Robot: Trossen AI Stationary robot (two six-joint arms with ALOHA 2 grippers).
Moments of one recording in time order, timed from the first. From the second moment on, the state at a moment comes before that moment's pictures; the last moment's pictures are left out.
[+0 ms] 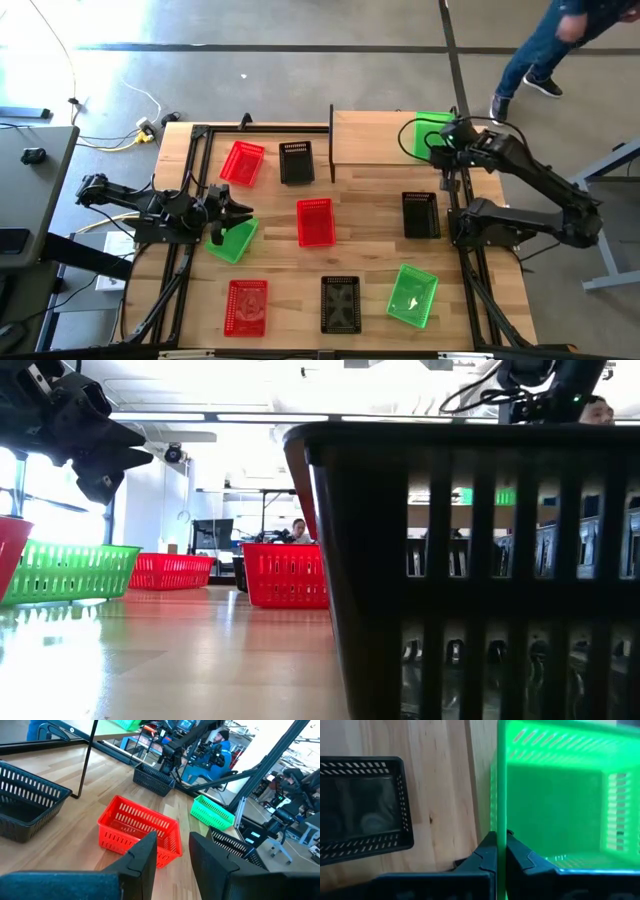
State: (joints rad) left arm -0.15 0.10 0.07 -0.11 -0.31 -0.49; right arm -0.72 0.88 0.93 -1.14 0.15 -0.72
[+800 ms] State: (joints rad) left arm -0.15 0.10 0.07 -0.11 -0.31 -0.52; right arm -0.72 0.89 0.93 -1.14 0.24 -0.73
